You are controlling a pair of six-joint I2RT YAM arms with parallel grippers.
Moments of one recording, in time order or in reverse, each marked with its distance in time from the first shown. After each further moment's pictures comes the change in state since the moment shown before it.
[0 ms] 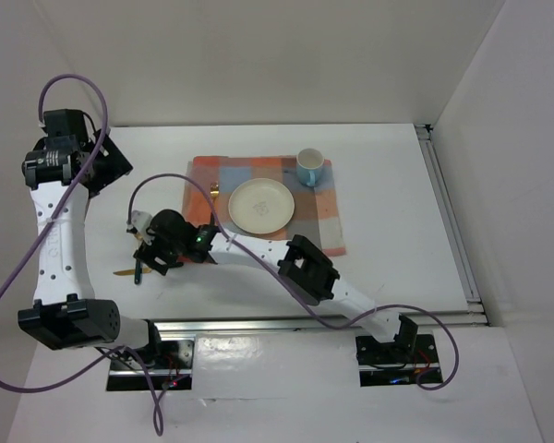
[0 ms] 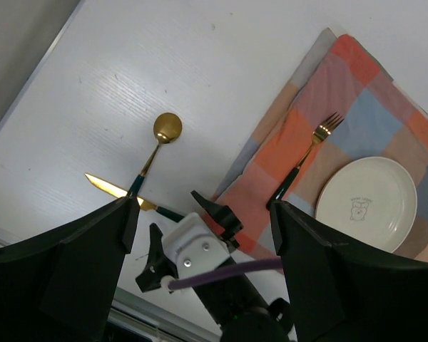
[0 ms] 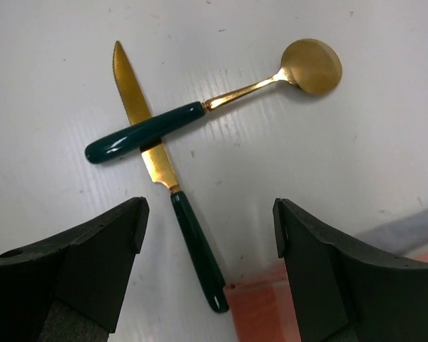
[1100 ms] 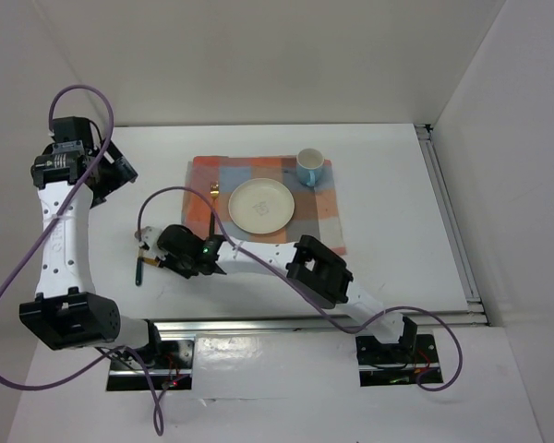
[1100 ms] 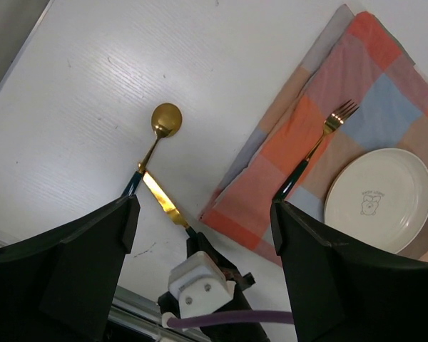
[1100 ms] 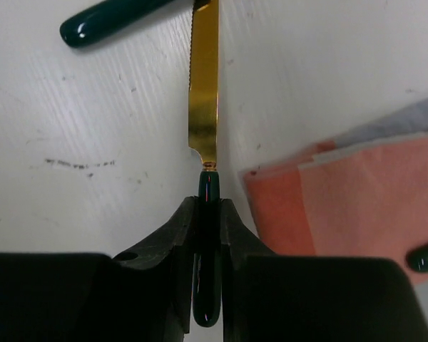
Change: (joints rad) left arm 0.011 -0.002 -0.101 0.051 0.035 0.000; right arm 0.047 -0.116 -0.233 -0.052 0.137 -0.031
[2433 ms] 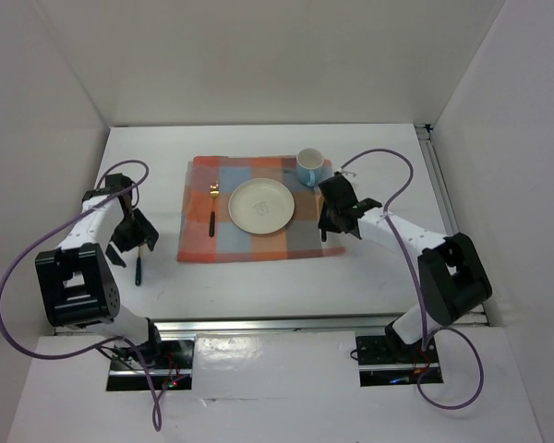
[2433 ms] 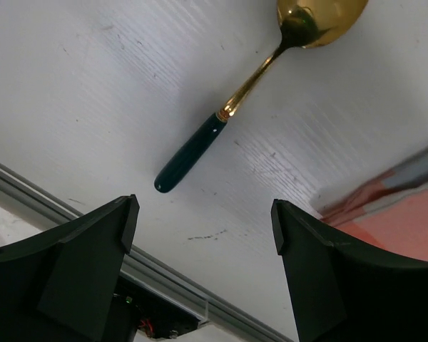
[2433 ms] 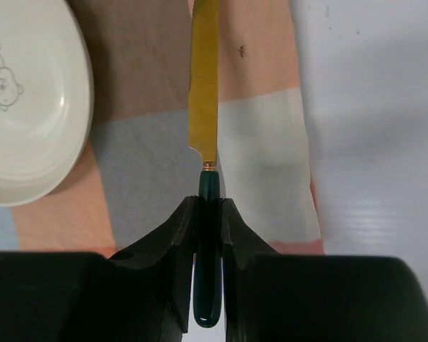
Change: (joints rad) left arm -0.004 0.123 -0.563 0.149 -0.111 -0.058; right arm -0.711 -0.922 -1.036 -0.069 0.202 0.719
